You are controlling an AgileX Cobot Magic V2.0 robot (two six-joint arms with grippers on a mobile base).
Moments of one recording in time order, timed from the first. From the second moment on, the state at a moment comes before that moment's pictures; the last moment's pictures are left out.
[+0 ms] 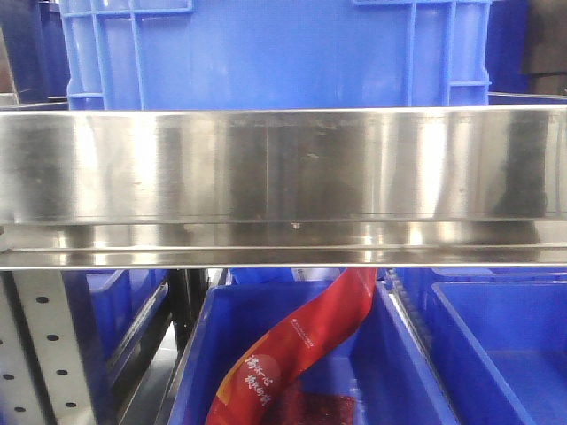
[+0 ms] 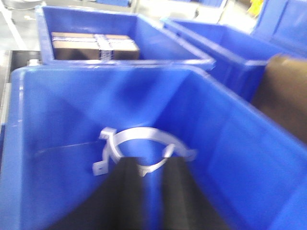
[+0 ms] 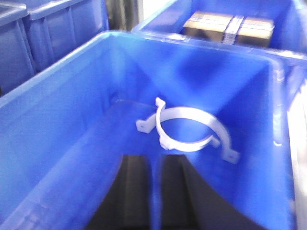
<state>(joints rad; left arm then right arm) -0.37 1.58 -1.58 -0.19 0.36 -0.04 0.43 1.52 -1.66 -0.19 0.67 0.26</state>
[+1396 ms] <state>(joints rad) -0.41 0.68 -0.62 -0.17 0.22 -0.03 0.48 0.63 -0.70 -0.04 0.26 0.26</state>
